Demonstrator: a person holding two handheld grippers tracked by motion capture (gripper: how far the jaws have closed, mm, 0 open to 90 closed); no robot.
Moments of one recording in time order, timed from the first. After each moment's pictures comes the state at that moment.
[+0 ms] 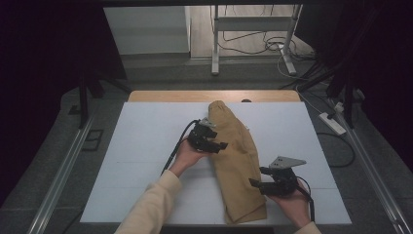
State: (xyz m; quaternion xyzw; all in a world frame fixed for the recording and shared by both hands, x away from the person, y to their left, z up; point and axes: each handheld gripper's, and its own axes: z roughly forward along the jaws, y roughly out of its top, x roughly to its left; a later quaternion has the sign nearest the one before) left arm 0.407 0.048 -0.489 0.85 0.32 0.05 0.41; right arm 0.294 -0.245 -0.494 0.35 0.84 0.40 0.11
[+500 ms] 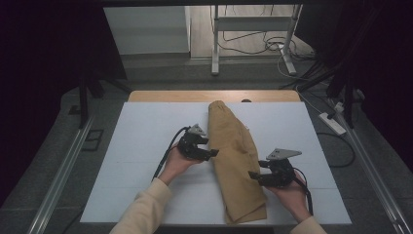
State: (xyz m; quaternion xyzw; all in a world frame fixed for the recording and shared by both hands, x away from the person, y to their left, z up) left arm 0.383 0.078 -0.497 0.85 0.32 0.06 0.41; right arm 0.322 -0.240 -0.495 0.35 0.85 0.38 0.12
